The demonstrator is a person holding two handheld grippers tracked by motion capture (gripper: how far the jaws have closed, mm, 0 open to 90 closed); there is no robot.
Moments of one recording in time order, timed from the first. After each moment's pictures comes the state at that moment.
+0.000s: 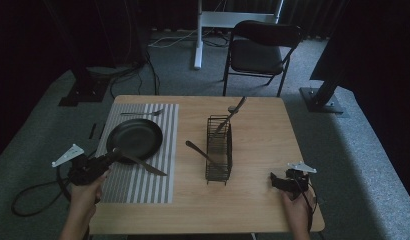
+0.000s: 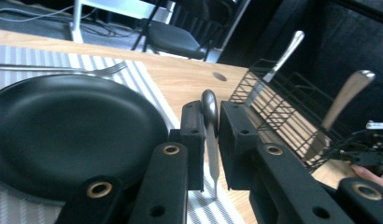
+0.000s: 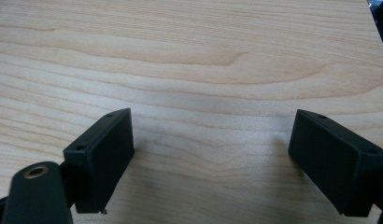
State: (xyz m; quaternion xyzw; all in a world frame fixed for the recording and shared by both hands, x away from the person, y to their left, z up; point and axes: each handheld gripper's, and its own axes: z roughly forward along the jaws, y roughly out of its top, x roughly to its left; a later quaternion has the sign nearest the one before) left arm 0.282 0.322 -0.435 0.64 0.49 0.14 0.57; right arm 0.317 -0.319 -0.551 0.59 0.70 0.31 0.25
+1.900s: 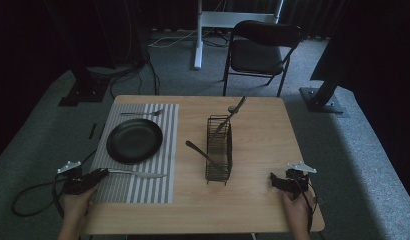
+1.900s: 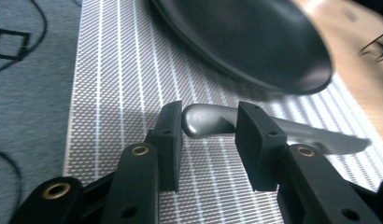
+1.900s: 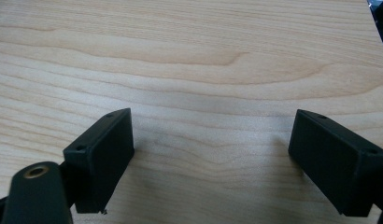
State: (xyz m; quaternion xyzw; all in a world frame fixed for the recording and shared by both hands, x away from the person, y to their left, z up) left arm 0.297 0.378 -0.537 0.64 0.63 0.15 0.41; right arm 0.317 -0.319 -0.551 0.59 0.70 0.31 0.25
